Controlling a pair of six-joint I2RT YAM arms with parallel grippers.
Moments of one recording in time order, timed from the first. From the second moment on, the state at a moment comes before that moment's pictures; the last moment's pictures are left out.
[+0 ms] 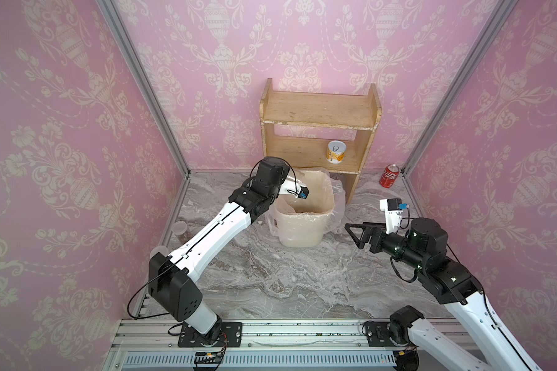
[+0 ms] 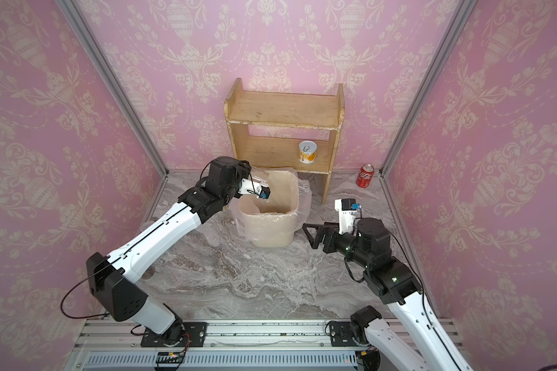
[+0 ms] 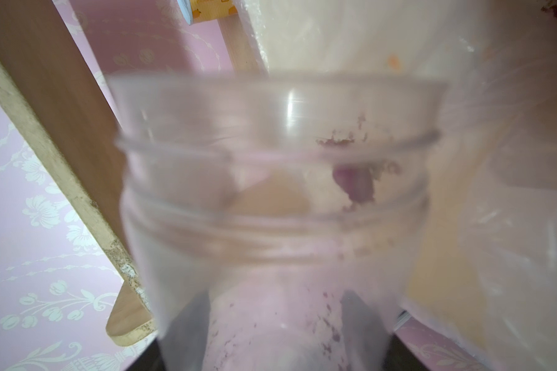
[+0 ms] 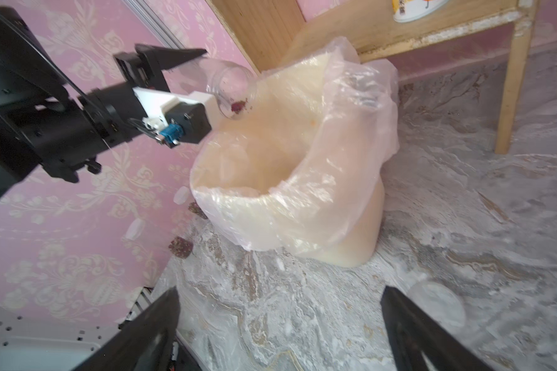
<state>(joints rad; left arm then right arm) -0.58 1.57 1.56 -0.41 -0.35 1.61 0.39 0.74 0.93 -0.51 -0.28 0.55</state>
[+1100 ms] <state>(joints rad) -0.57 1.51 1.52 -0.43 -0.18 1.45 0.41 1.57 1.57 -0.26 -0.59 1.10</state>
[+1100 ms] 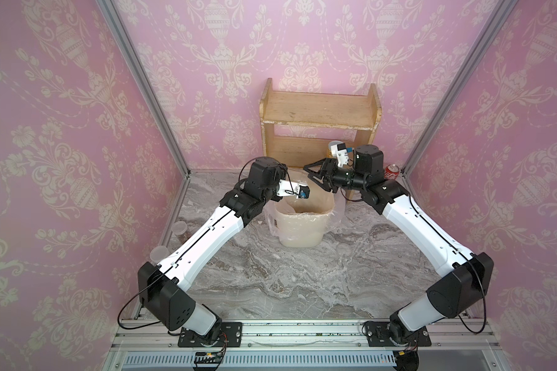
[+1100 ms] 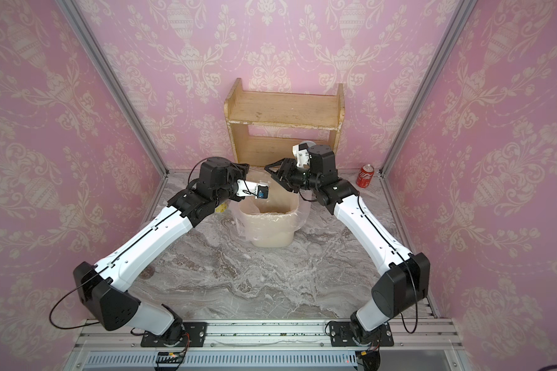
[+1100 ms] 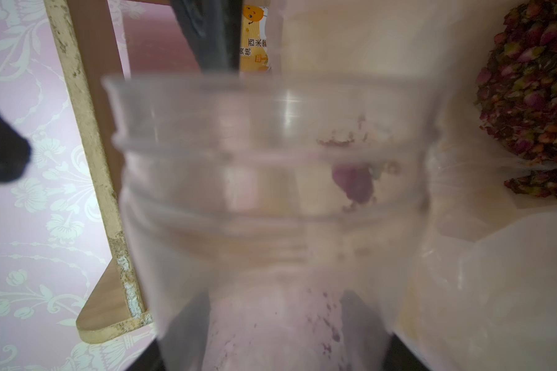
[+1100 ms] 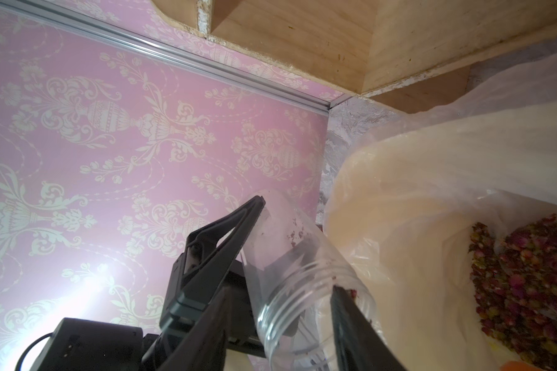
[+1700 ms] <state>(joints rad) -0.54 1.50 1.51 -0.42 -0.22 1.44 0.43 1.63 1.60 -0.20 -0.59 1.18</state>
